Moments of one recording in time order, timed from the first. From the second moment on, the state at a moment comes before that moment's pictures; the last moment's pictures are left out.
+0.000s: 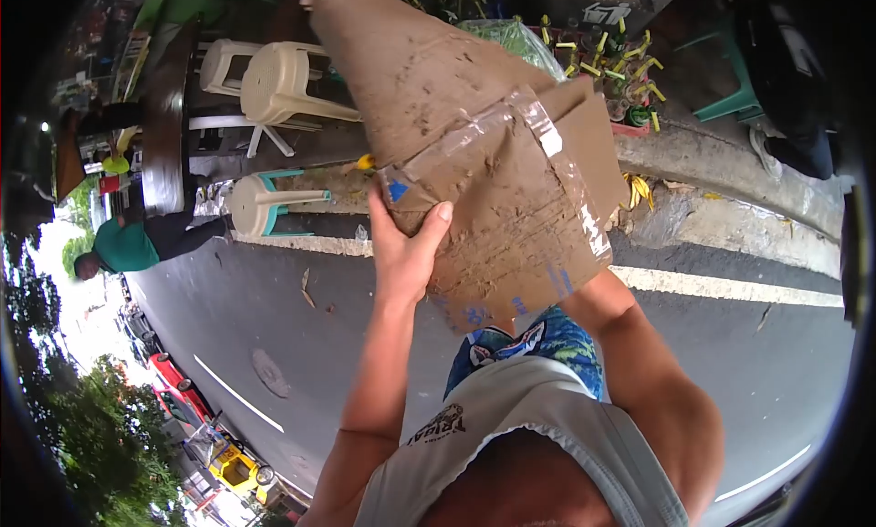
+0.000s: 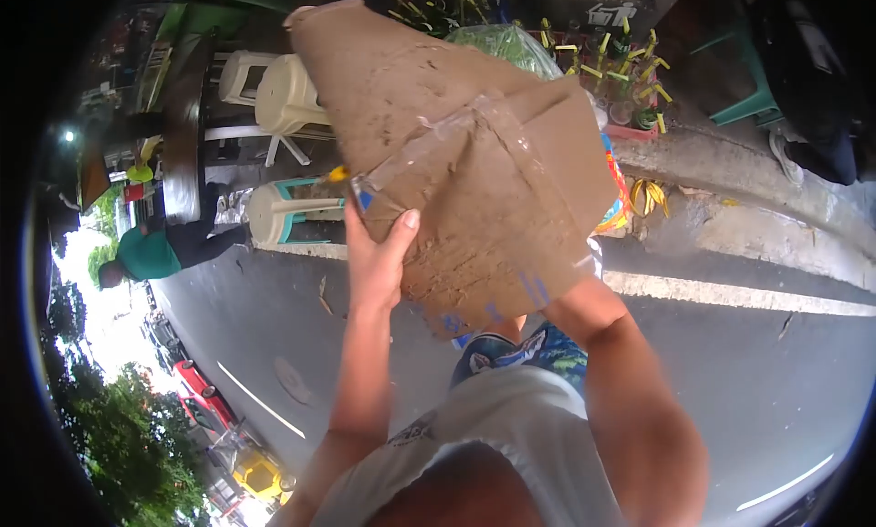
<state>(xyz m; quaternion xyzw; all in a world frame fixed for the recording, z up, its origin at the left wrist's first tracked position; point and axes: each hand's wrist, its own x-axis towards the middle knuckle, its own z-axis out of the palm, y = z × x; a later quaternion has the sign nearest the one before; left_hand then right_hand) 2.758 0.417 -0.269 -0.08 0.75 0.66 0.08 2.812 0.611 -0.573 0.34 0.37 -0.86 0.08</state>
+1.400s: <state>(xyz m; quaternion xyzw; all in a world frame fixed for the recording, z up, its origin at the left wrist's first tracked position) 2.623 0.387 -0.481 -0.16 0.78 0.59 0.15 2.809 0.709 -0.533 0.36 0.68 -0.64 0.01</state>
